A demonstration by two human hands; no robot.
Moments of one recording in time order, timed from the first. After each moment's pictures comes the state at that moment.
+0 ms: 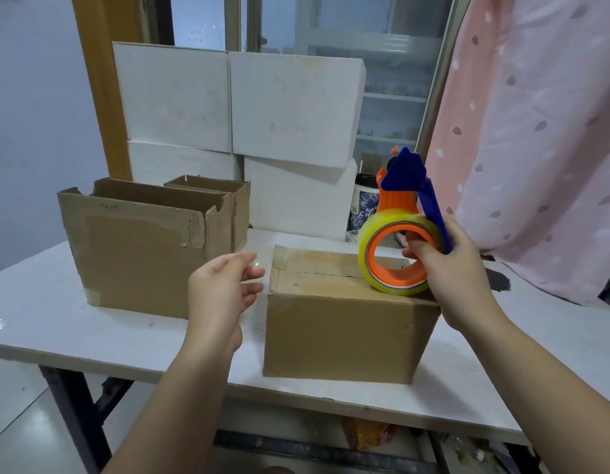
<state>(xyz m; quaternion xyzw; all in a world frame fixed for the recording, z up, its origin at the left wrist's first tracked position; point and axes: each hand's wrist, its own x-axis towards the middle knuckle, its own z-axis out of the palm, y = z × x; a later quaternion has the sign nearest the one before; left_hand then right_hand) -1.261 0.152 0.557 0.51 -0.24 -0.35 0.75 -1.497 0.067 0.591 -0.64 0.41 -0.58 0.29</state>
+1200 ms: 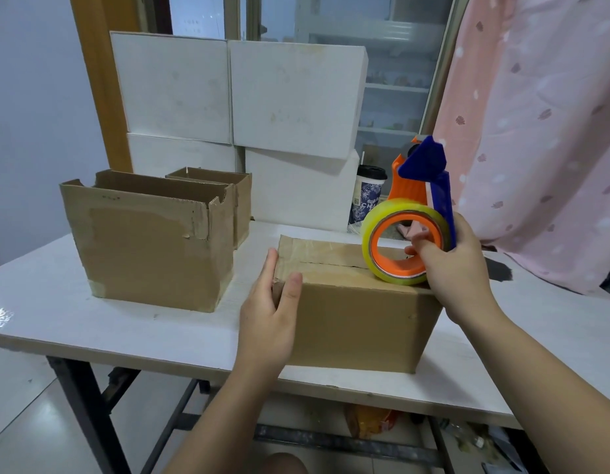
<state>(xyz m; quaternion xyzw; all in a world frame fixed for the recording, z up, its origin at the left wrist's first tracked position) -1.303 0.164 0.520 0.57 -0.49 -0.21 0.63 -1.495 0.067 0.579 -0.63 0.44 -0.59 0.26</state>
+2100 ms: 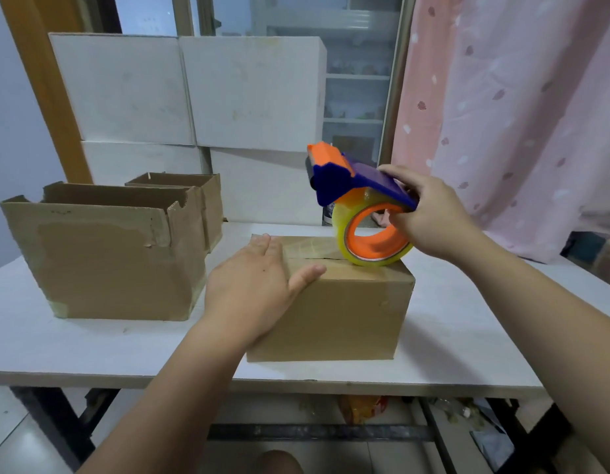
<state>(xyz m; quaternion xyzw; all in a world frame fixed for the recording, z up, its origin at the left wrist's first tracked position) -1.300 0.142 0.571 0.72 -0.67 0.09 0.16 -1.521 0.056 0.627 -0.78 0.43 -0.44 0.12</state>
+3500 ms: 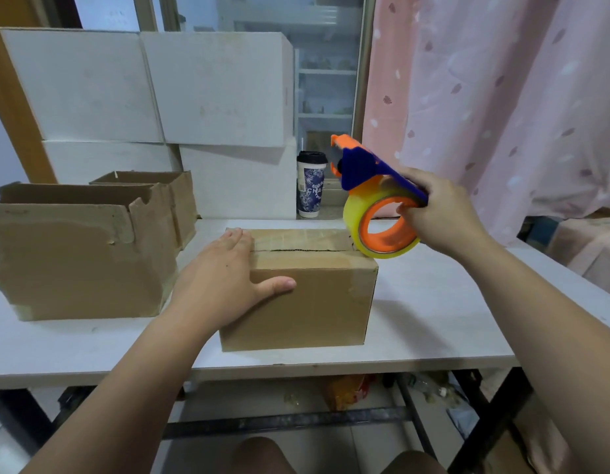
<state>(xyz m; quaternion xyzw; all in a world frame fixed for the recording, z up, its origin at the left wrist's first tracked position) -1.301 0.141 0.568 0.70 -0.69 0.09 0.13 -1.576 0.070 0.620 -0.74 0.50 -0.45 0.05</state>
